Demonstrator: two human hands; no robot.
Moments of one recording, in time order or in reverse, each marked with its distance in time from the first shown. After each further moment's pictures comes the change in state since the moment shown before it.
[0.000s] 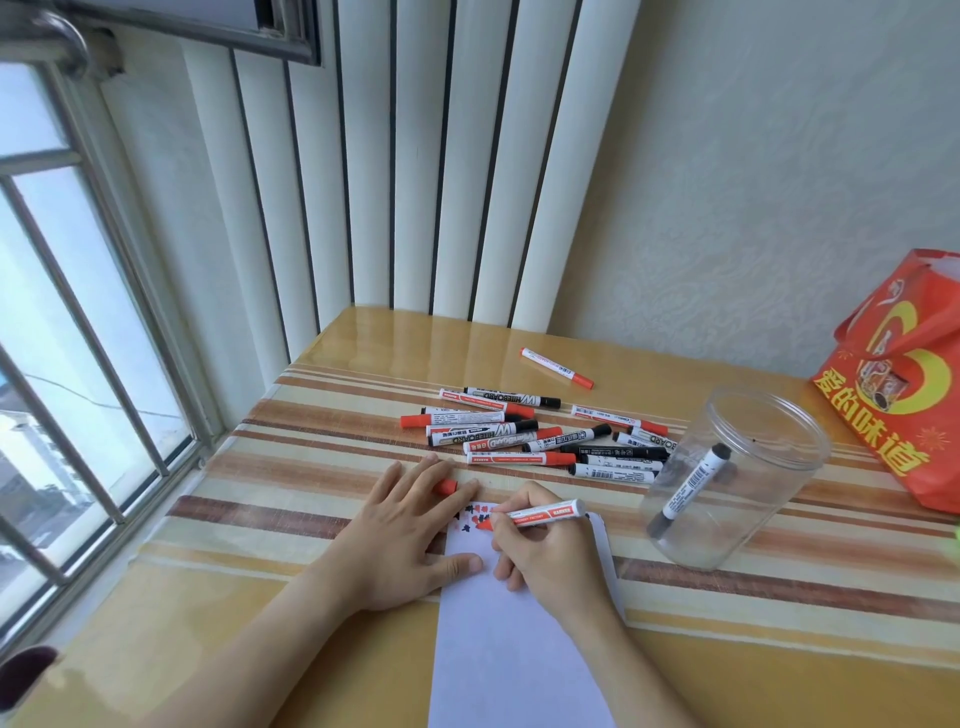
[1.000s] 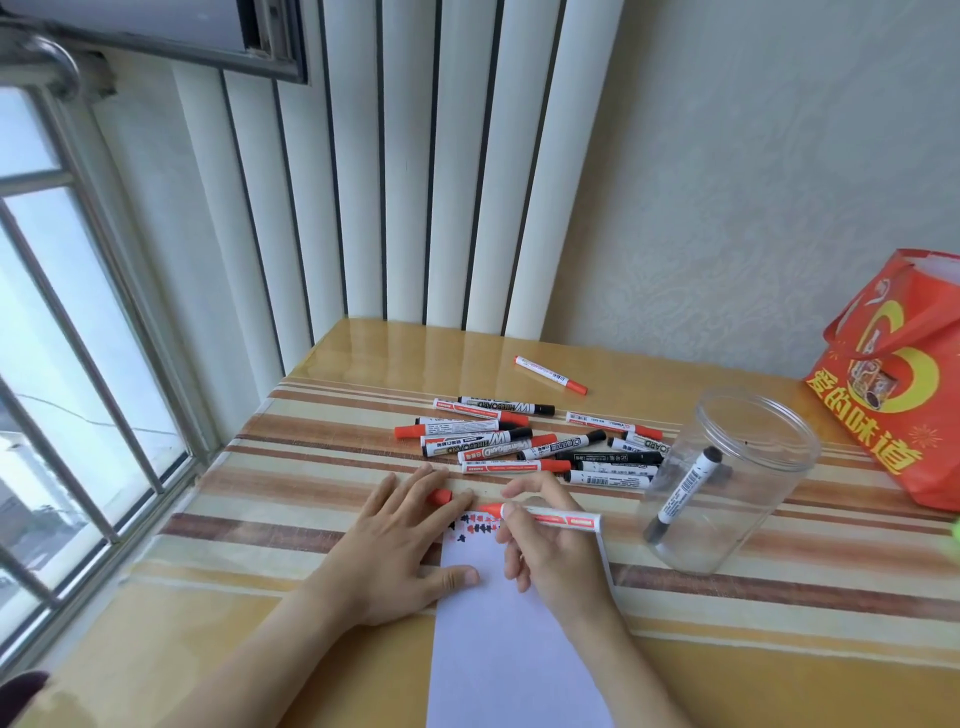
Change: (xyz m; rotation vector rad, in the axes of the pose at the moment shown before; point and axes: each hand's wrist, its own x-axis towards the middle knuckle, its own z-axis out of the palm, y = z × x) left_hand 0.000 0.002 -0.004 -0.002 -0.025 -0.015; right_hand 0.002 -0.004 -0.005 0.184 -0.002 -0.074
